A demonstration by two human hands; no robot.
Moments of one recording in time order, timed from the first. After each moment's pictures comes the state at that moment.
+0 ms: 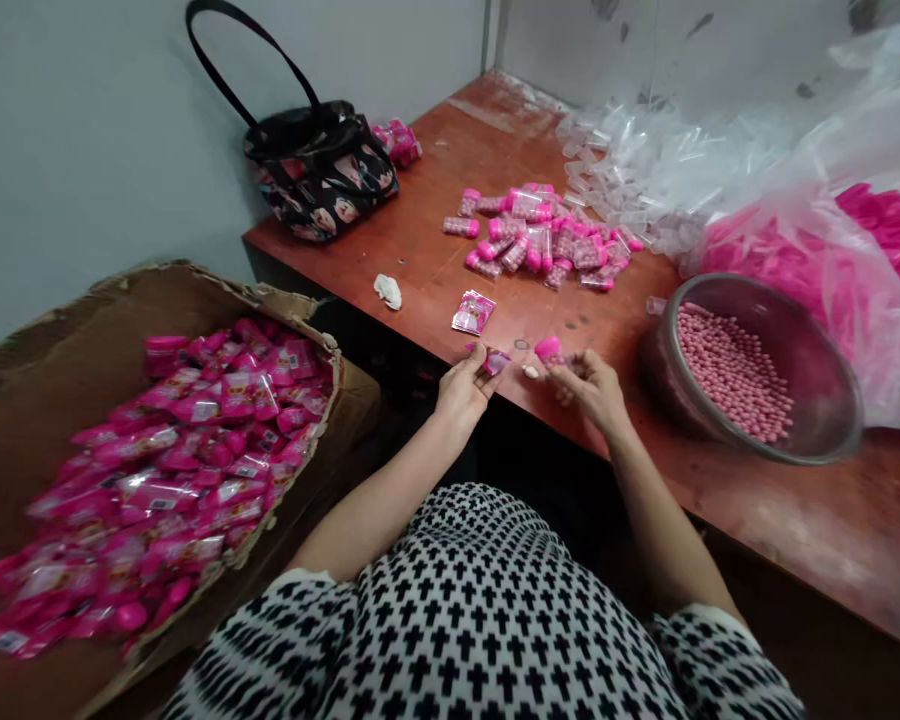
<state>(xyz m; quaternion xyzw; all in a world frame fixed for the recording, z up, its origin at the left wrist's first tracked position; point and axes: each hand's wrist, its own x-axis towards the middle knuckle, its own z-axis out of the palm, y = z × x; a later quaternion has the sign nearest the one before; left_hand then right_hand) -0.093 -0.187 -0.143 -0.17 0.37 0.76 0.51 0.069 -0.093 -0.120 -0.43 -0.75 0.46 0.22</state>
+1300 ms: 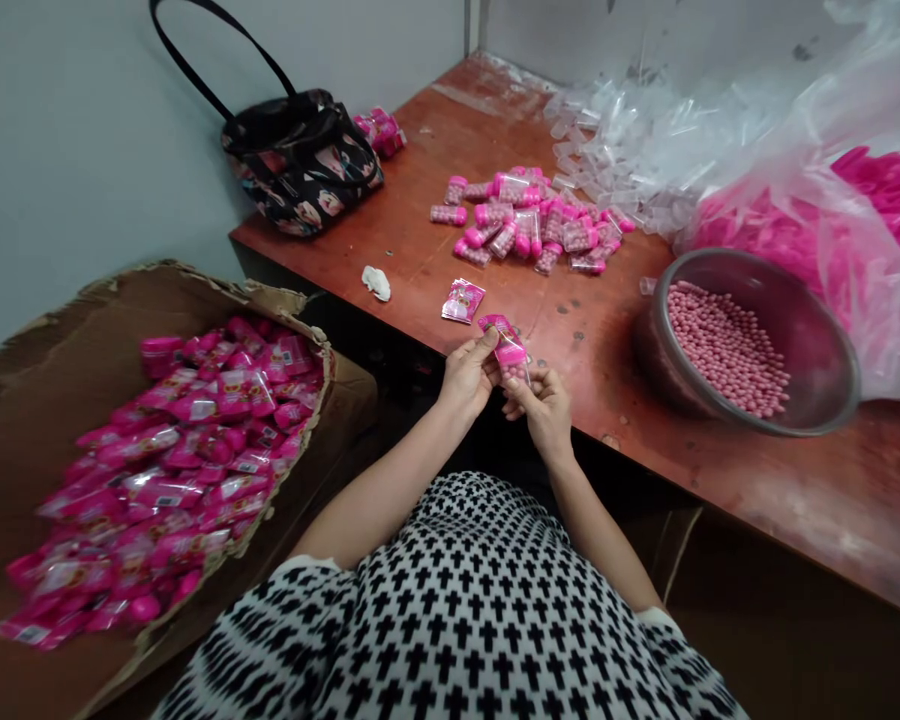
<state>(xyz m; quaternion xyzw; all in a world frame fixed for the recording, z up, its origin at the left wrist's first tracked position) -0.075 -0.184 -0.129 0.00 0.37 0.75 0.55 0.042 -0.171 -0.141 -0.40 -0.54 0.64 0.36</state>
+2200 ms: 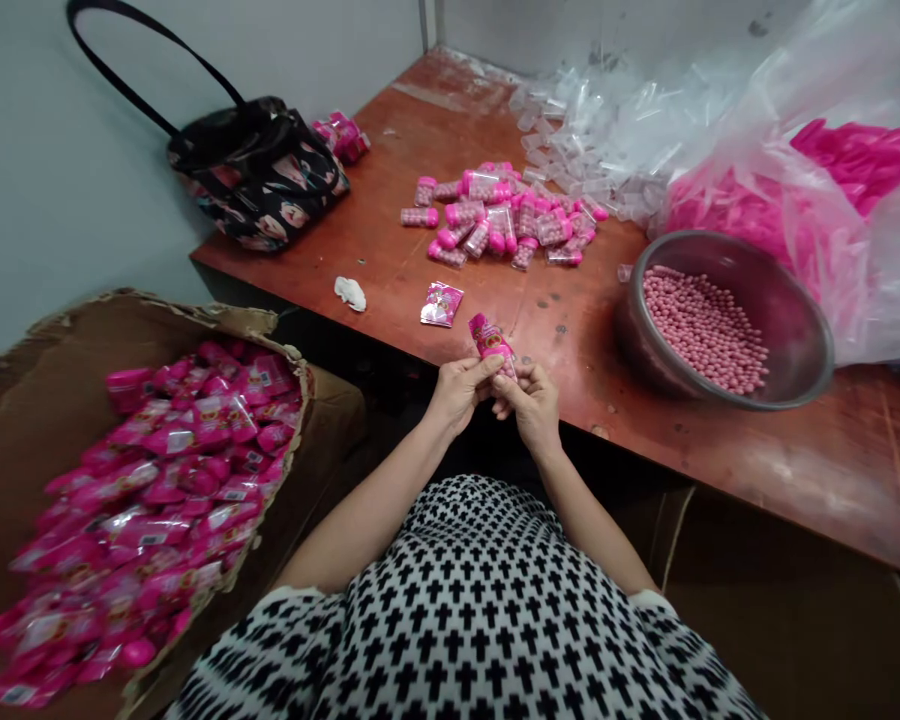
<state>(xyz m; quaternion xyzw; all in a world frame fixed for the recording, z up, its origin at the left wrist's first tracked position) -0.072 -0.198 -0.132 0.15 0.44 0.66 0.59 0.040 -0.169 -0.147 -0.39 -0.50 0.67 0.39</state>
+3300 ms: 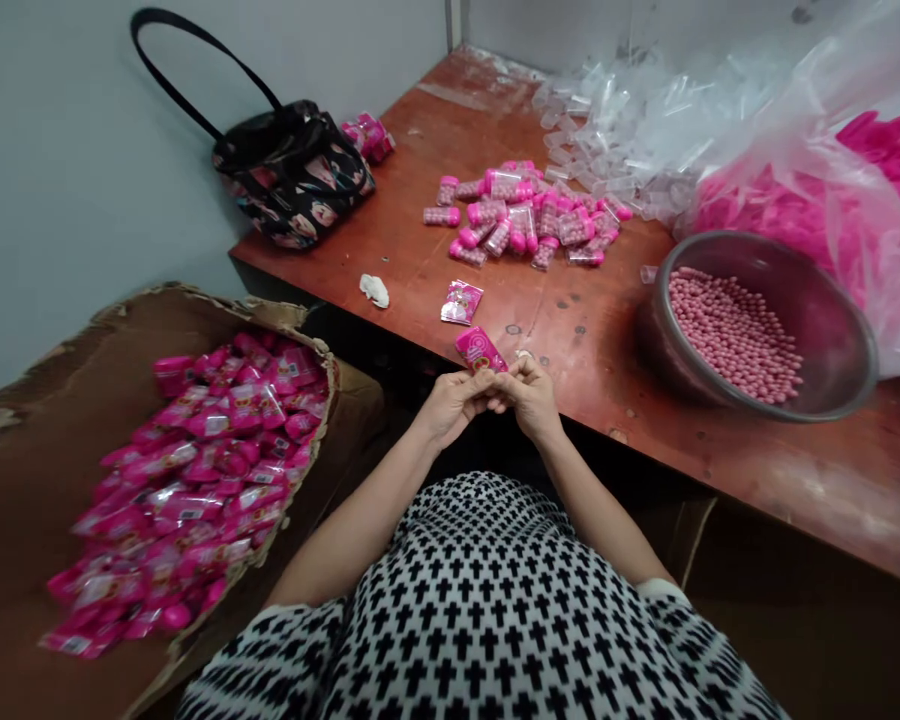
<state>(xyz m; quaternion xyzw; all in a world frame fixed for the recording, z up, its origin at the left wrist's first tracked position) -0.085 -0.232 -0.126 0.13 0.42 0.65 0.62 0.017 -0.167 -0.145 -0.34 -0.46 0.75 0.32</state>
